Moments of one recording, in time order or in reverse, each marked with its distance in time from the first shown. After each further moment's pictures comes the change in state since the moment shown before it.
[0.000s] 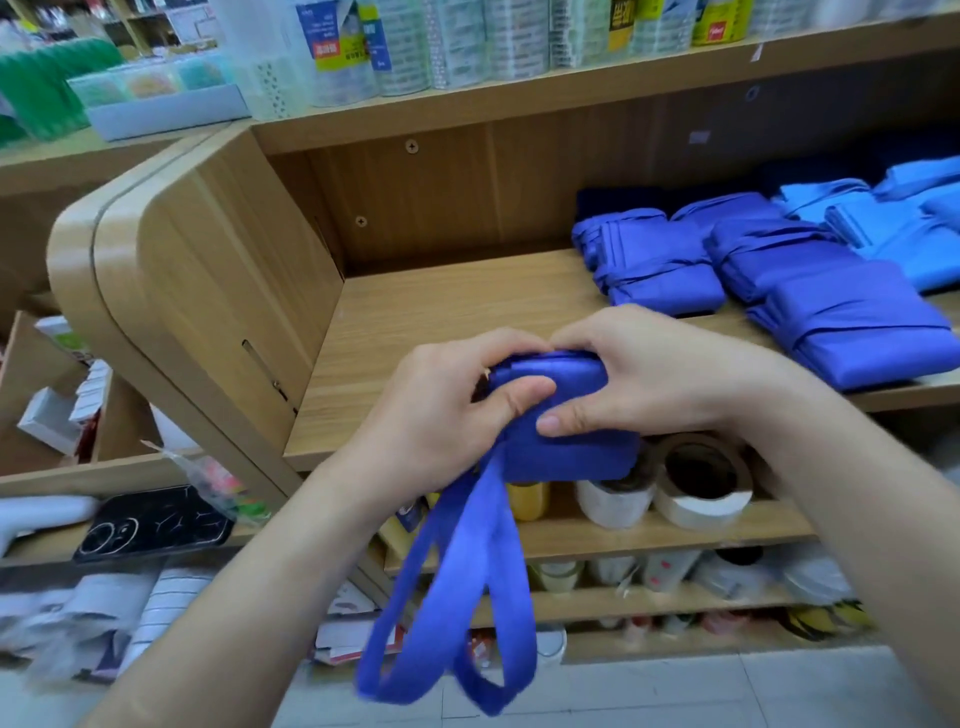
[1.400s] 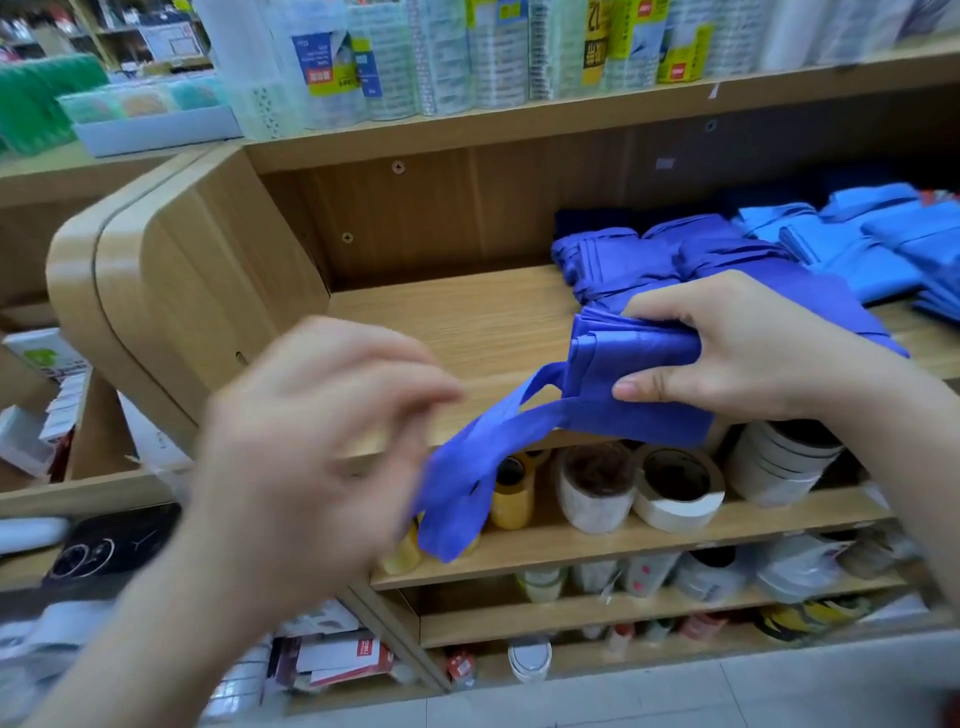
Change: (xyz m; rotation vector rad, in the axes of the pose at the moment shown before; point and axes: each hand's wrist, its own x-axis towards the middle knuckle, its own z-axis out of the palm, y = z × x) left_hand -0.056 0.044 -0.061 0.279 0.300 0.309; right_hand -0.046 0.013 -0.033 -0.035 0.268 0.006
